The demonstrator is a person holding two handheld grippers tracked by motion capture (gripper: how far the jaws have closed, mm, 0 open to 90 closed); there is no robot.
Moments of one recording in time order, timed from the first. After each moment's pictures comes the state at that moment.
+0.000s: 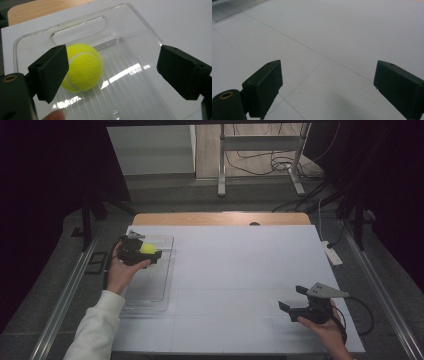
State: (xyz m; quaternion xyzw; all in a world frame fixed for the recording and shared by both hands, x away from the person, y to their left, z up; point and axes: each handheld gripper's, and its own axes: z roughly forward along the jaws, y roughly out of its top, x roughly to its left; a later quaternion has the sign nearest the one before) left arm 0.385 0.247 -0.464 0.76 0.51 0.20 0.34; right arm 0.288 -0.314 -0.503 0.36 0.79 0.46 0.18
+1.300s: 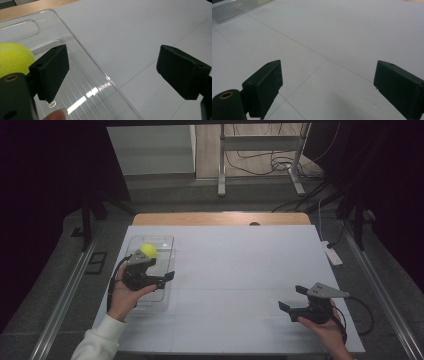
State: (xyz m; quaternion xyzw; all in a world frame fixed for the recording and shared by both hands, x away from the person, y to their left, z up) left arm 0.308 0.212 -0.460 0.78 0.43 0.16 0.43; right arm 0.287 -0.314 -0.502 0.36 0.79 0.46 0.17
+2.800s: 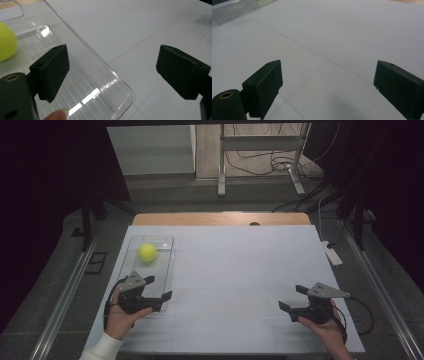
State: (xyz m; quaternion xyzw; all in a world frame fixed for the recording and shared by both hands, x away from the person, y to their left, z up) left arm 0.260 0.215 -0.487 0.77 0.41 0.16 0.45; right arm 0.287 -0.314 -0.501 0.36 0.79 0.47 0.17
